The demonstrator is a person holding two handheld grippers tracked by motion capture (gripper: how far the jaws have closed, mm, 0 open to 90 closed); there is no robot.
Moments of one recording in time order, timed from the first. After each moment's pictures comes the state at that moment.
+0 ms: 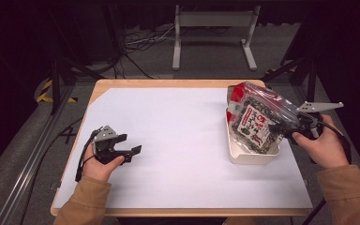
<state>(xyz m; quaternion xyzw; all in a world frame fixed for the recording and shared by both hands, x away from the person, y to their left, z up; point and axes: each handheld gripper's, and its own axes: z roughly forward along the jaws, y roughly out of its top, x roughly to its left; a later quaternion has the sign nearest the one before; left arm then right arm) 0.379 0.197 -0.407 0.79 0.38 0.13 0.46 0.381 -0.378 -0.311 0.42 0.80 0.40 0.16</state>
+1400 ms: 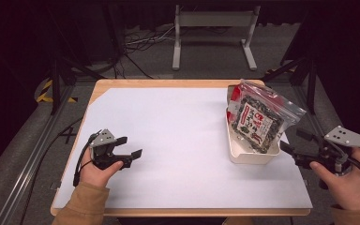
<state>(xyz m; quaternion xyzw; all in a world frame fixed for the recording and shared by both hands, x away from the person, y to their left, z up) 0.356 0.196 -0.395 0.79 0.36 0.12 0.48 0.287 -0.374 -0.300 0.41 0.73 0.48 0.28</state>
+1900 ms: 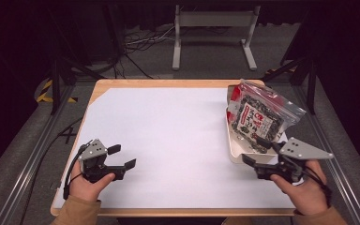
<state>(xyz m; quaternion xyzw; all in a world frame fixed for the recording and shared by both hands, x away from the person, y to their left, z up) 0.325 0.211 -0.395 0.79 0.36 0.13 0.48 0.289 -0.293 -0.336 0.33 0.76 0.51 0.24</state>
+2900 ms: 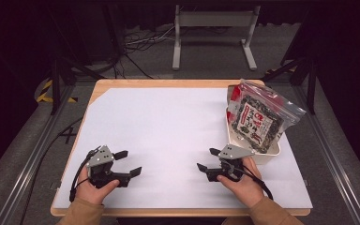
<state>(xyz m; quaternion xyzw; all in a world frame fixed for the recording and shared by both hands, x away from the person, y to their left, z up) 0.325 0.202 -0.423 0.80 0.32 0.11 0.50 0.338 -0.199 -0.433 0.32 0.81 0.46 0.18</state>
